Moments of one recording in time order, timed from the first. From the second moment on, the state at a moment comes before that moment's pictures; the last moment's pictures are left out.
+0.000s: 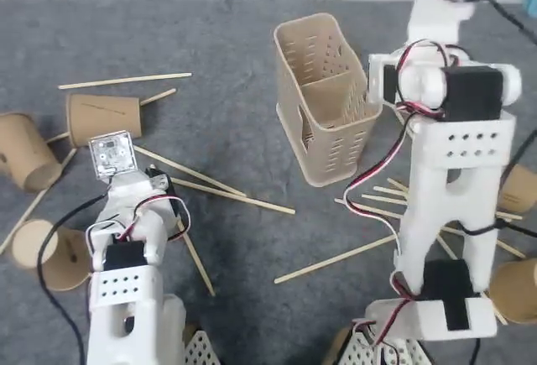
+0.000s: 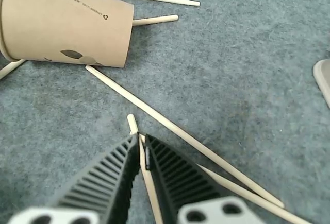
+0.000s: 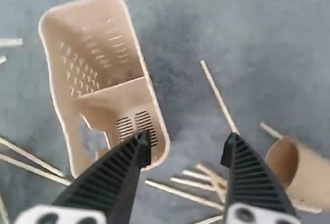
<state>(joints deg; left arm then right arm) -14.9 -61.6 84.6 32.9 11.0 -8.1 -3.4 -37.5 100.6 -5.7</state>
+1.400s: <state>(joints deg) -14.9 -61.6 84.6 32.9 8.7 -9.1 8.7 -23.1 89.3 9.8</state>
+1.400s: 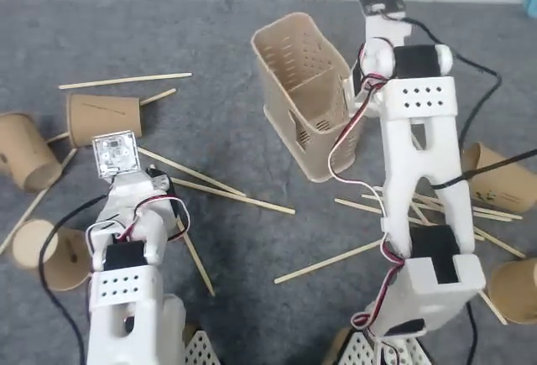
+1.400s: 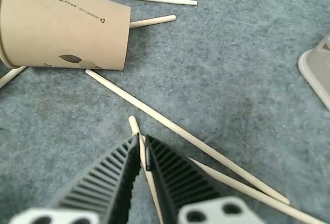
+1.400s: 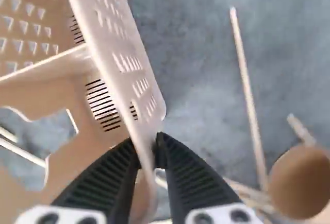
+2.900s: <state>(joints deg) -14.9 -61.6 84.6 32.9 8.7 -9.9 8.6 -45.0 100.7 -1.1</state>
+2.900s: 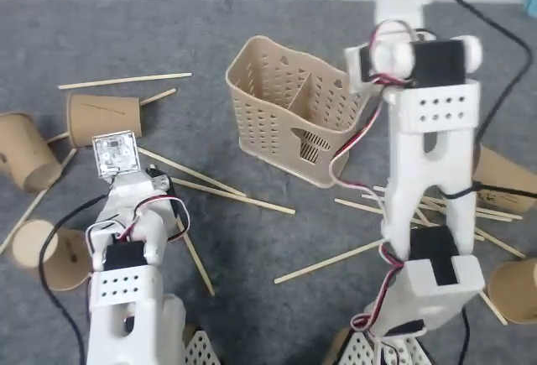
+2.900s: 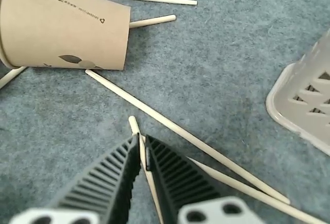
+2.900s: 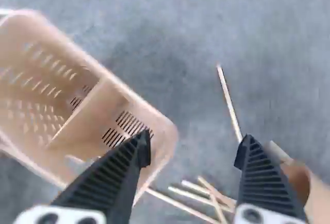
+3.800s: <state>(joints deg) -15.3 -61.6 84.6 32.9 8.7 -12.0 24.0 -35.8 100.7 -8.9</state>
